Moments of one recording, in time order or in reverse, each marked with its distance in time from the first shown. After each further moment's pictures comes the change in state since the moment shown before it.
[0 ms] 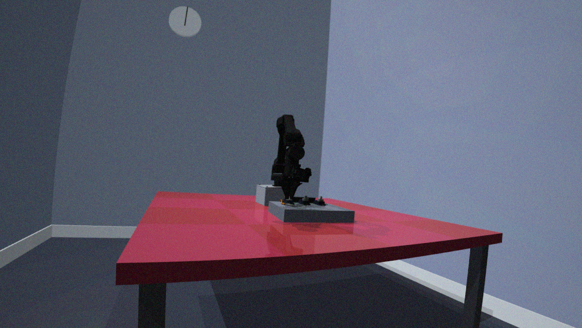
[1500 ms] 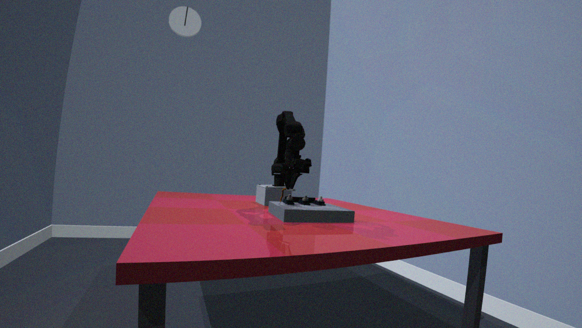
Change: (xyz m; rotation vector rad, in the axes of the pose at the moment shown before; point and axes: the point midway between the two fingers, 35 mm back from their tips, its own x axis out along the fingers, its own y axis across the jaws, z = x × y) arm -0.040 0.013 -0.011 0.040 0.011 0.010
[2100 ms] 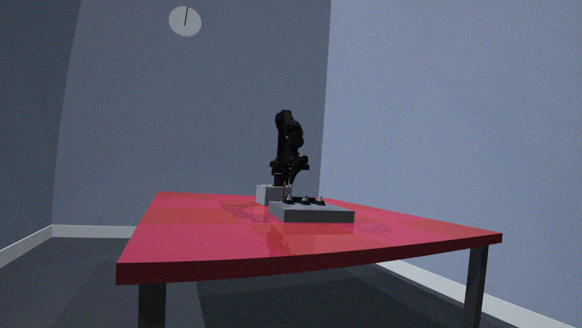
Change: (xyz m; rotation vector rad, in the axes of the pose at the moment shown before) arm -0.014 0.049 -0.047 0.198 0.001 0.002
